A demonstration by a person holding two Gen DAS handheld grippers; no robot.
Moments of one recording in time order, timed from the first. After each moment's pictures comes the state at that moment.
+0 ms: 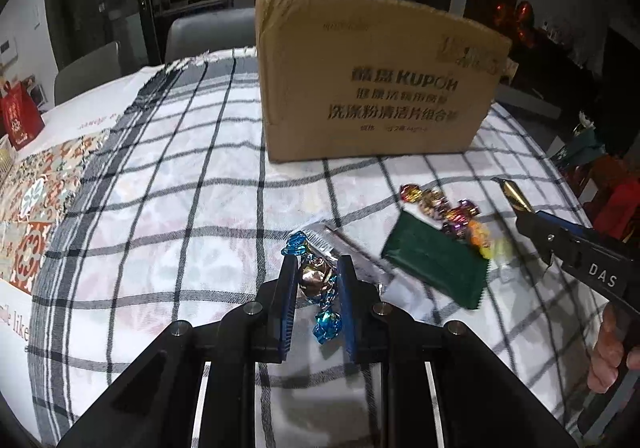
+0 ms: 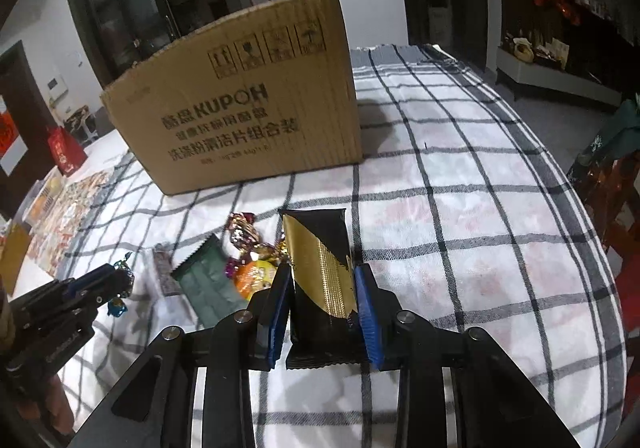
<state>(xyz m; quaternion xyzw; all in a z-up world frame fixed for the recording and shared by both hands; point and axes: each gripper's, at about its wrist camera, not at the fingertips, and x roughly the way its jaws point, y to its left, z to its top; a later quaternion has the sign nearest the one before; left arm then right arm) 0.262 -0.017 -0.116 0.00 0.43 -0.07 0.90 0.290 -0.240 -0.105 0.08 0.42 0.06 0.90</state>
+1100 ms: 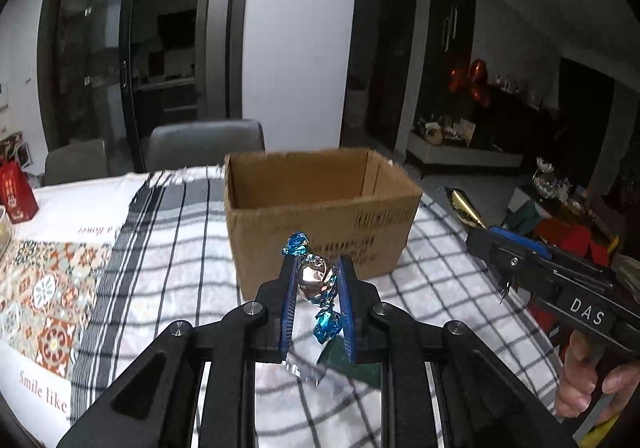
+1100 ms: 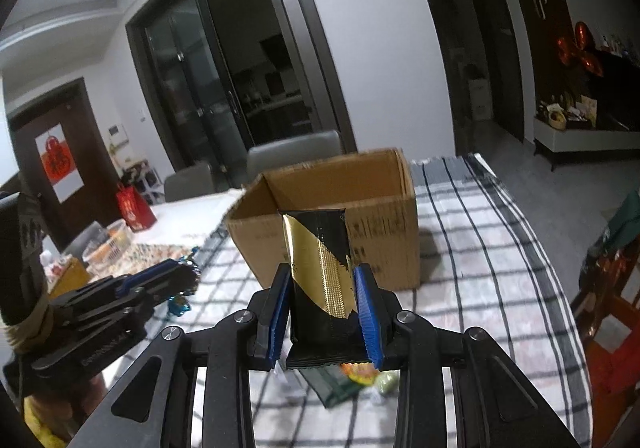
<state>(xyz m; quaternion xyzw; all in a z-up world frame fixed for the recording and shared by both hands) 0.248 -0.032 0.020 0.00 0.28 -0.13 0.95 0.266 -0.229 0.026 0.10 0.27 0.15 0.95</state>
